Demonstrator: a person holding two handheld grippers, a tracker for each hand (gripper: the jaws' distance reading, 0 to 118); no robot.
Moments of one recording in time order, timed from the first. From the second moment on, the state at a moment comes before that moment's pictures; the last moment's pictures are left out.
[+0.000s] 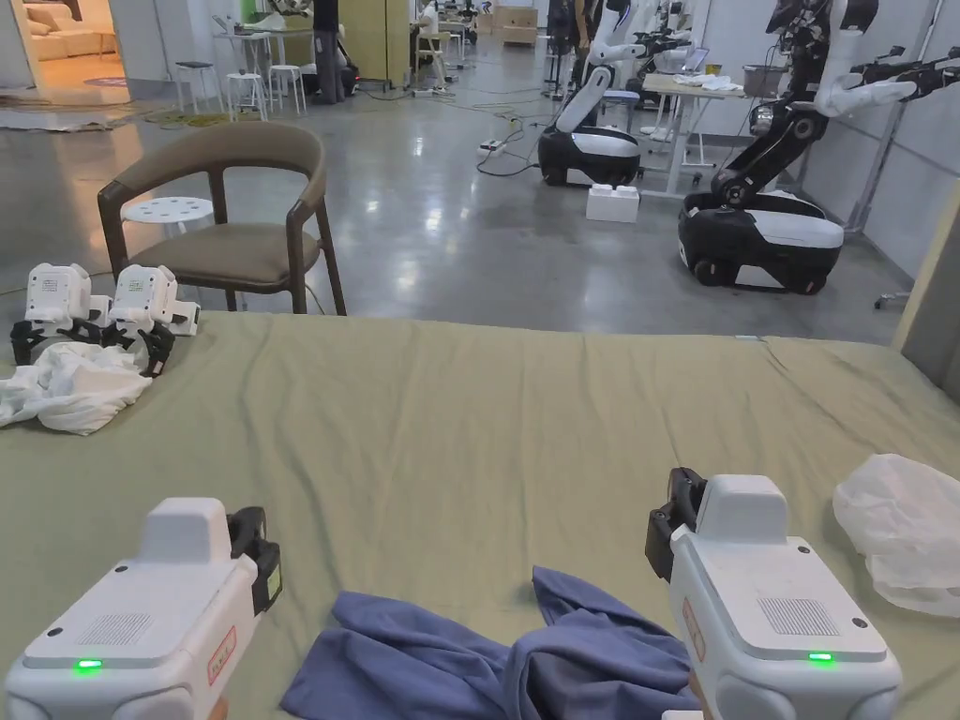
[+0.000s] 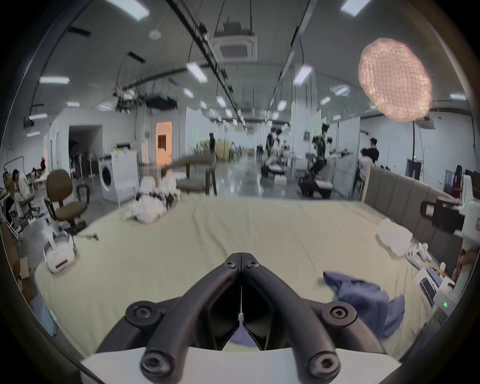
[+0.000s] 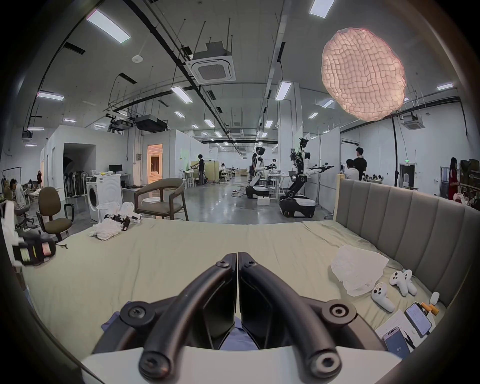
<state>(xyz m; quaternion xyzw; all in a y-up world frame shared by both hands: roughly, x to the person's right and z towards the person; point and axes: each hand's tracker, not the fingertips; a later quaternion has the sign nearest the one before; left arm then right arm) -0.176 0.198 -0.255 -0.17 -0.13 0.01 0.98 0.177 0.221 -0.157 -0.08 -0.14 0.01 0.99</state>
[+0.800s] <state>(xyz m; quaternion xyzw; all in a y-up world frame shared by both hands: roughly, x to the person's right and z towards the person) -0.123 0.027 -0.352 -0.49 -0.16 -0.11 0.85 0.245 0.162 -0.129 -0.18 -0.21 -0.03 0.96</state>
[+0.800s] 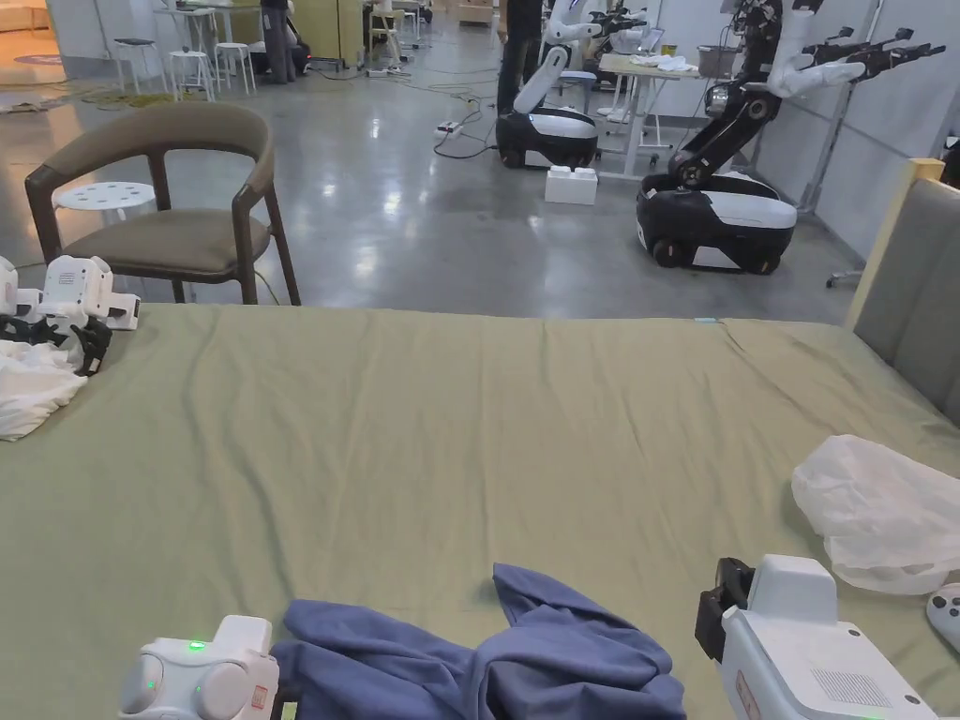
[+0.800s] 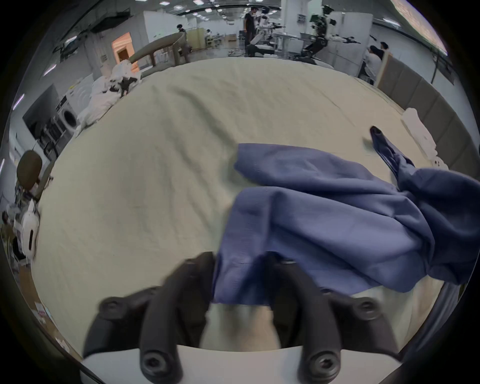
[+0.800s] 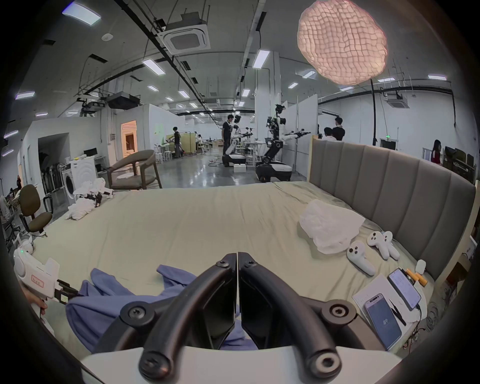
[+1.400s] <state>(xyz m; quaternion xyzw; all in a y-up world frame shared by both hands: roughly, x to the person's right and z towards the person) -0.180 0.108 -0.284 -0.38 -0.23 -0.04 0.89 0.294 0.078 -0.112 -0.43 -0.20 -0.08 0.88</state>
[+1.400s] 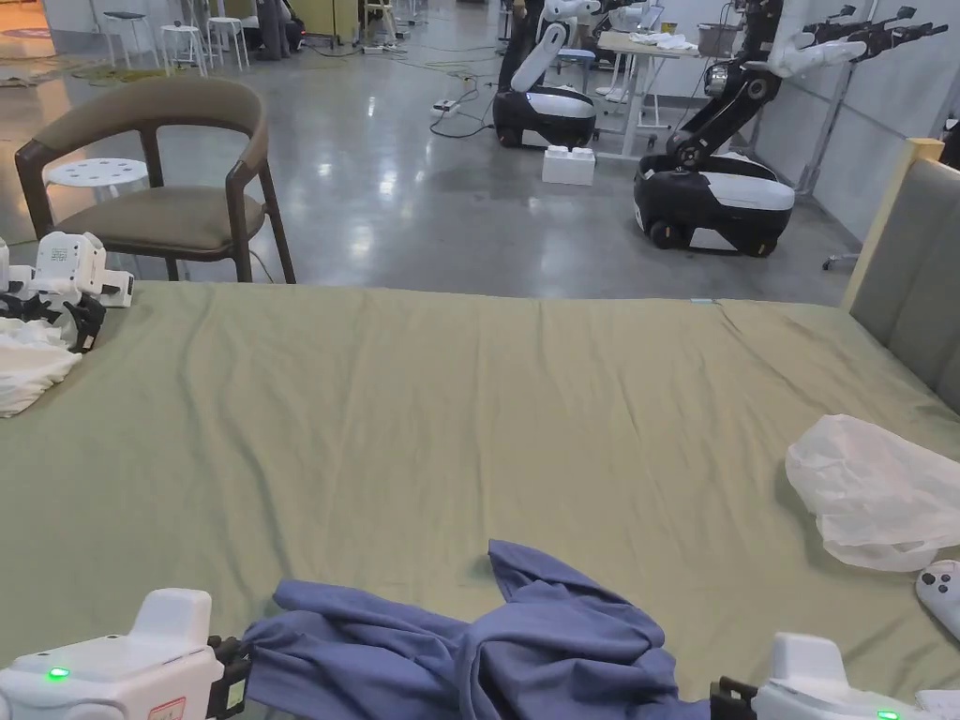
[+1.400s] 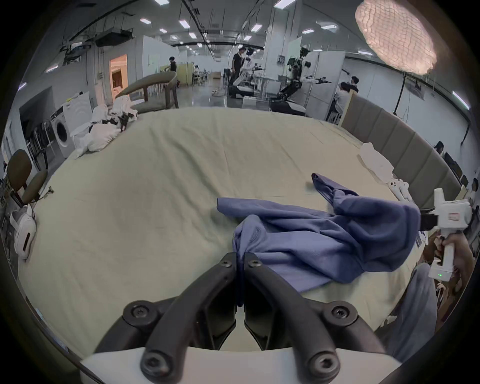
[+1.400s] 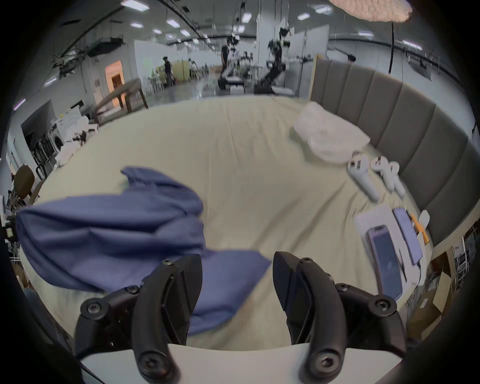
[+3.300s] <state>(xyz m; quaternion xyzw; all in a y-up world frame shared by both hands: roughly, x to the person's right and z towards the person) -0.232 0.463 -0.472 -0.14 -0.11 -0.01 0.98 0.312 0.481 -0.293 -0.10 -0.18 0.04 0.98</state>
